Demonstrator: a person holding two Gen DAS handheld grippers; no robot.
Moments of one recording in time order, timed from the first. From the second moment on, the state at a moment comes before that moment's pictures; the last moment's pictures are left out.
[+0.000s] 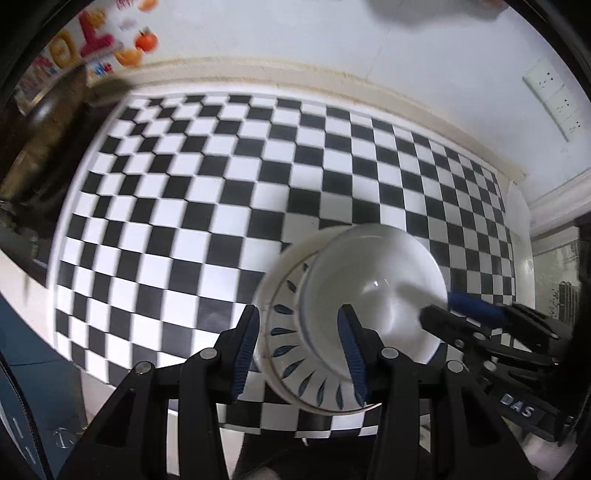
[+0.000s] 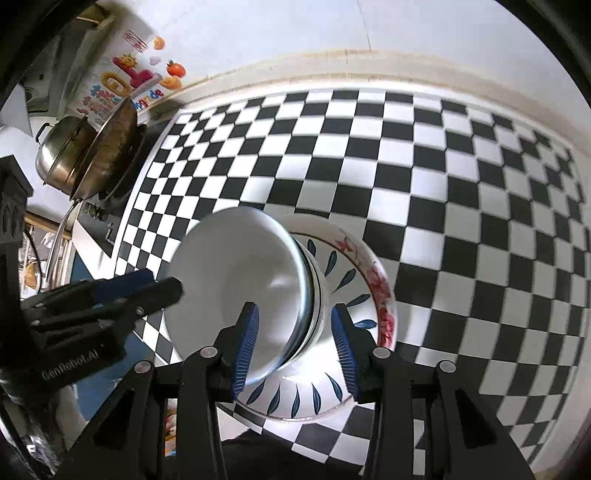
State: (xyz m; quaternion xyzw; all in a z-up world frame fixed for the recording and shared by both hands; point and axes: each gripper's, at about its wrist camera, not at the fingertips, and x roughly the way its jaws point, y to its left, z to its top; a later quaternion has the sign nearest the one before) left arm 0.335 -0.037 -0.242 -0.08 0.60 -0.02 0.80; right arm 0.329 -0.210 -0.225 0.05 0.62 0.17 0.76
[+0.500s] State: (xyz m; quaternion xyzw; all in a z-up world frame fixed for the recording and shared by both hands) left arm 0.294 -0.018 -0.181 -0.05 0.52 -0.02 0.85; right arm 0.272 -0.206 -0.125 0.04 0.53 0.09 0.84
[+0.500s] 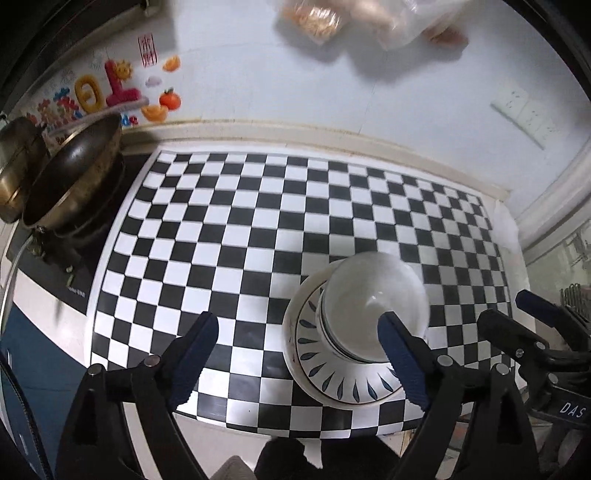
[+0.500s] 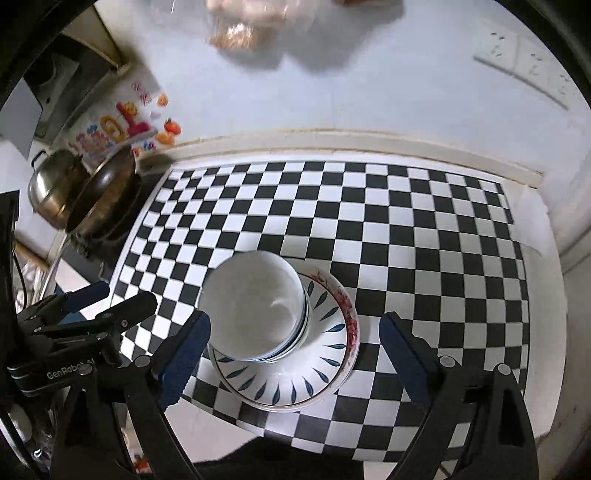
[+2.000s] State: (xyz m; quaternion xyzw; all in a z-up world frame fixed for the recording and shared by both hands) left arm -0.016 -0.036 -0.026 -0.02 0.36 0.01 0.93; right arm -0.092 -0.186 0.076 0.01 0.34 0.04 0.94
